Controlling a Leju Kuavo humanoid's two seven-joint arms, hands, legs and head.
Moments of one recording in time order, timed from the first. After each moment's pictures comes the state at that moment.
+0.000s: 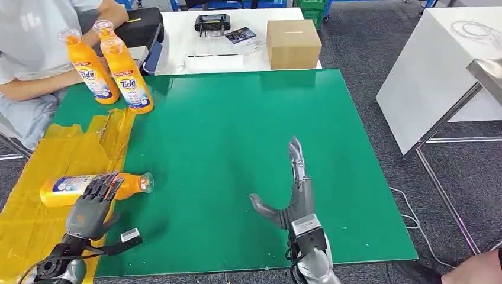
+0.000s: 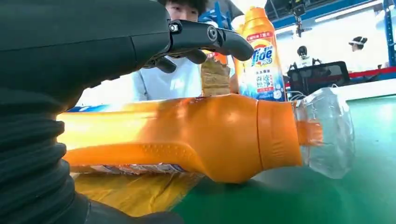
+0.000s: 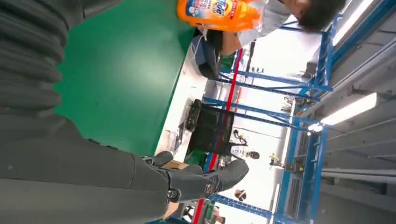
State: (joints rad) left arm -0.14 0.21 0.05 -0.91 -1.30 0.71 -0.57; right arm -0.03 0.13 0.41 -1.47 0.19 -0.28 -0.61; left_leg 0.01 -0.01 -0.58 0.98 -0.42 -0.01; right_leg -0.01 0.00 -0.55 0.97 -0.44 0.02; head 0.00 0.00
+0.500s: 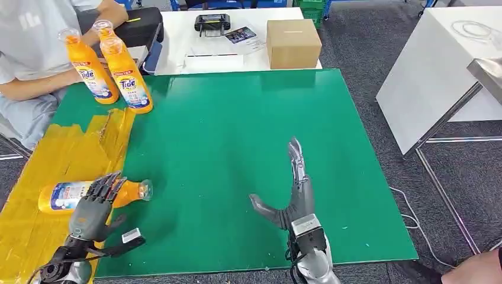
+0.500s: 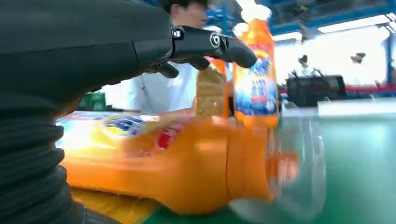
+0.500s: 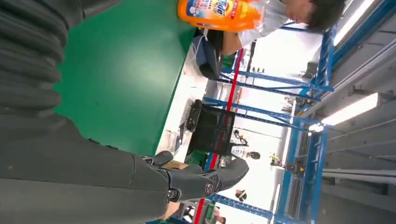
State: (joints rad) left arm -0.11 0.13 0.14 -0.99 -1.13 0.71 -0.68; right arm -0.03 0.13 0.41 -1.47 0.19 -0.28 -0.61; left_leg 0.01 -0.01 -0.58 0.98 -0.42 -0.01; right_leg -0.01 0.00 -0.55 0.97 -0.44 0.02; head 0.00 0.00
